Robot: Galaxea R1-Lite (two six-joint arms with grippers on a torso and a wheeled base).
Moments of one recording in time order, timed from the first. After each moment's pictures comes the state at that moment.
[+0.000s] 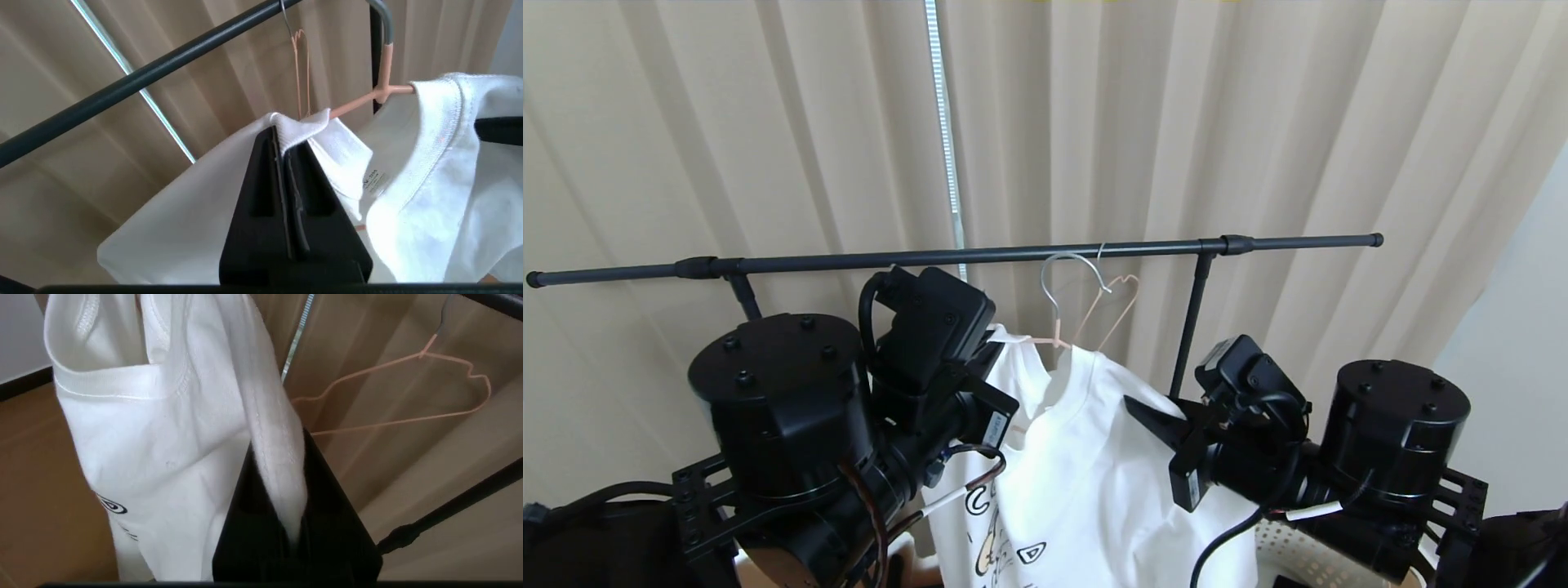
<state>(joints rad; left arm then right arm) -0.83 1.67 -0.61 -0.97 0.43 0.30 0.70 1.80 -0.45 -1.16 0.02 -0.13</state>
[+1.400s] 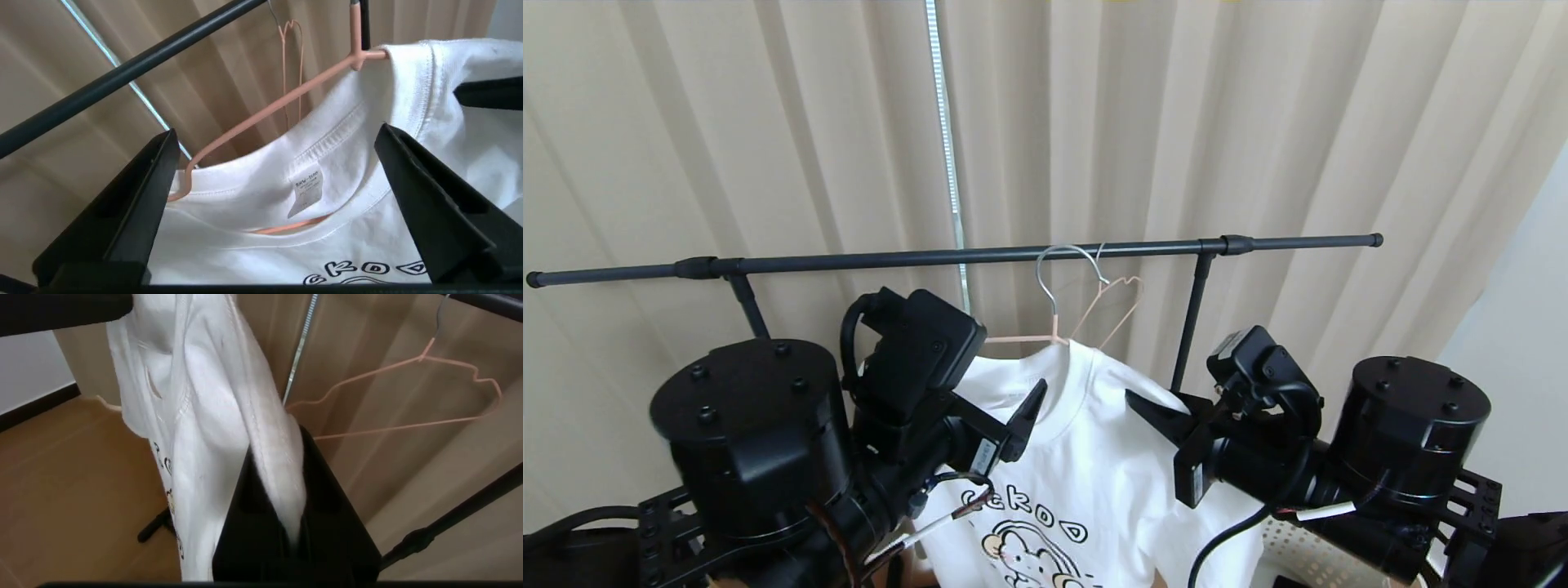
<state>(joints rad) -0.85 1.62 -0.54 -0.97 0.43 0.31 0.71 1.78 -0.45 -1.17 0.02 -0.08</state>
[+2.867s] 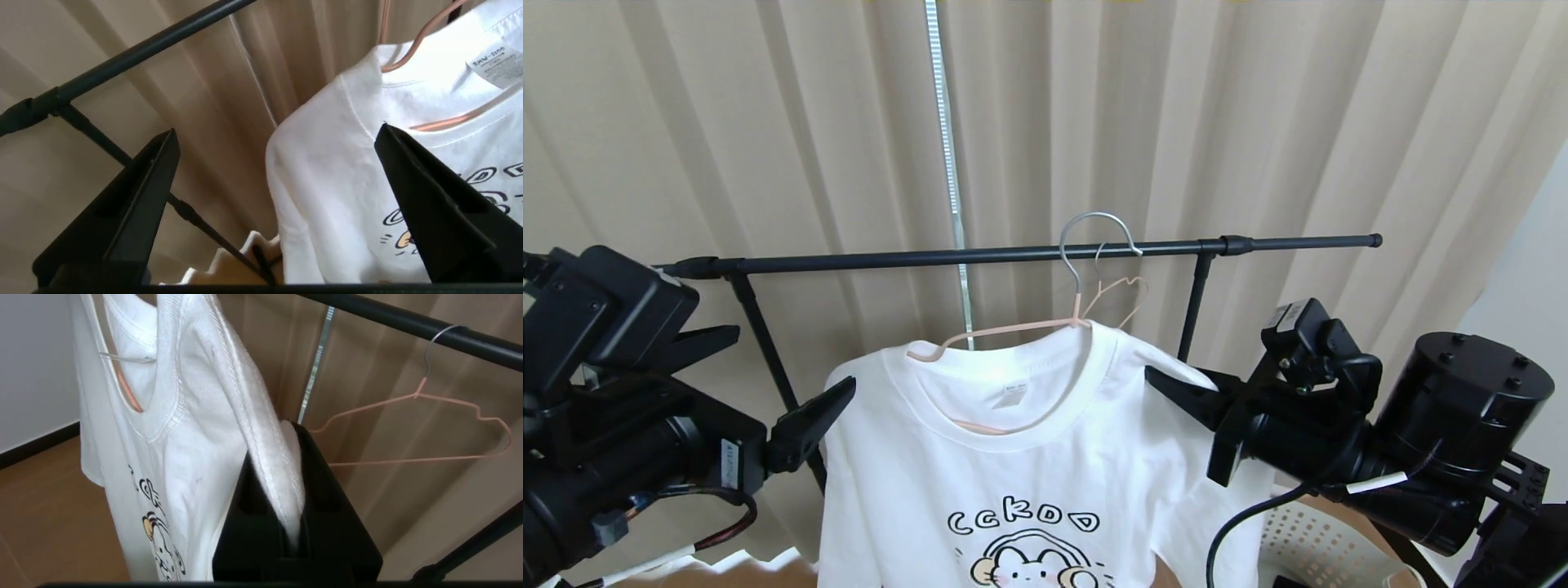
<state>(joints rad) -0.58 1.14 -0.54 -0.39 0.34 0.26 0.61 1.73 -0.43 -1.23 0.21 -0.06</state>
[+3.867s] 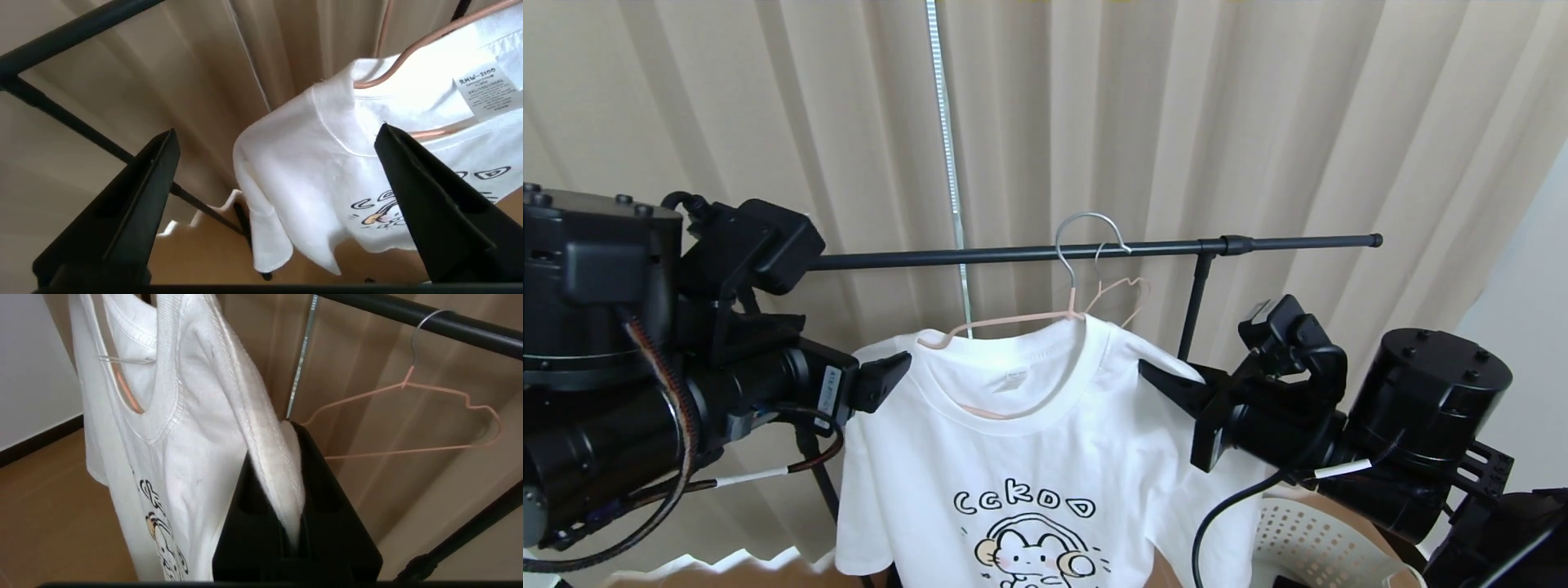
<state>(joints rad) -0.60 1.37 -0.84 -0.08 0.39 0.10 0.61 1.79 -0.48 -1.23 0.15 -0.04</state>
